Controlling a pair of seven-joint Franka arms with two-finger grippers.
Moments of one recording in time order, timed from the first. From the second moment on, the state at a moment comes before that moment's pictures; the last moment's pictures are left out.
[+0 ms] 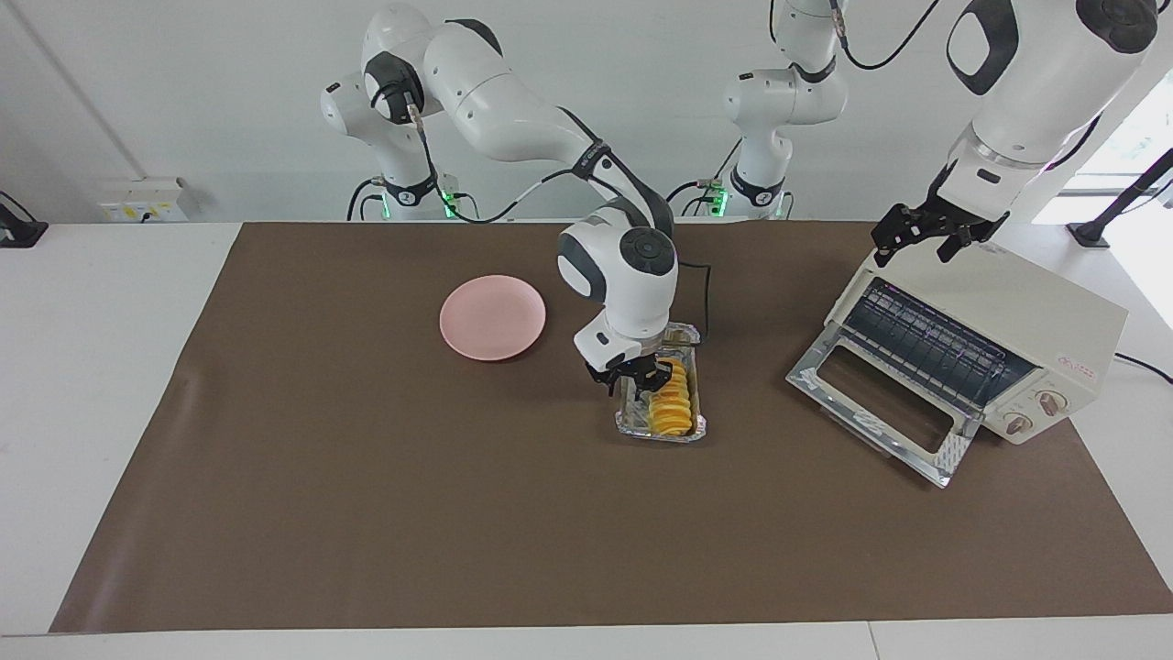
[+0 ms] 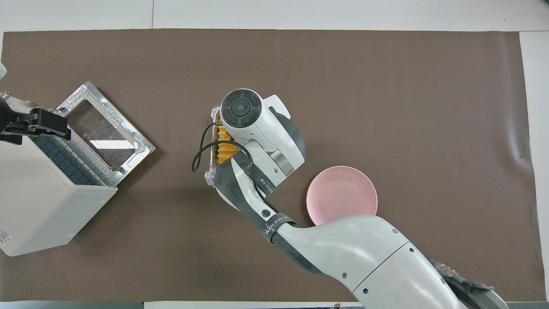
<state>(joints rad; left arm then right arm) -0.04 0.01 -0.02 -1.60 0.00 1.54 -0.06 0.62 0.73 0.05 -1.28 -0.07 2.04 0.92</state>
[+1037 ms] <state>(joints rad) -0.04 0.01 -0.01 -1.60 0.00 1.54 -0.06 0.37 0.59 0.04 -1.23 0.09 1.82 0.56</state>
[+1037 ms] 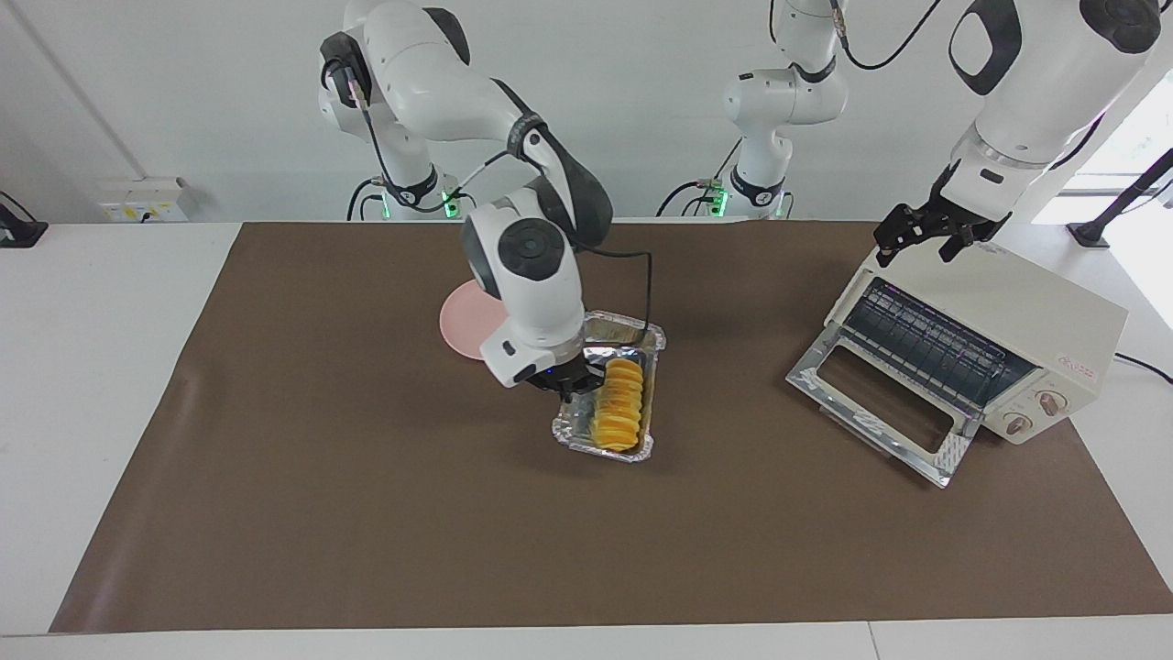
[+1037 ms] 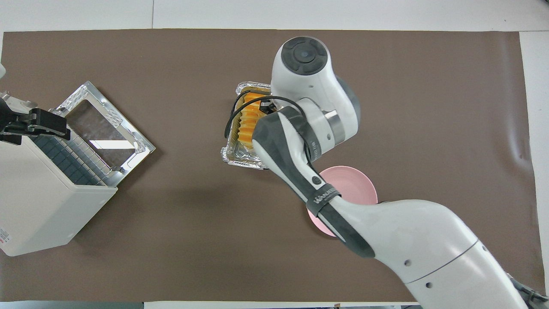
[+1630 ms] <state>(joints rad) -0.04 0.01 -0.01 -1.60 0.00 1.54 -0.06 0.09 0.55 0.04 -1.43 0.09 1.93 0.10</state>
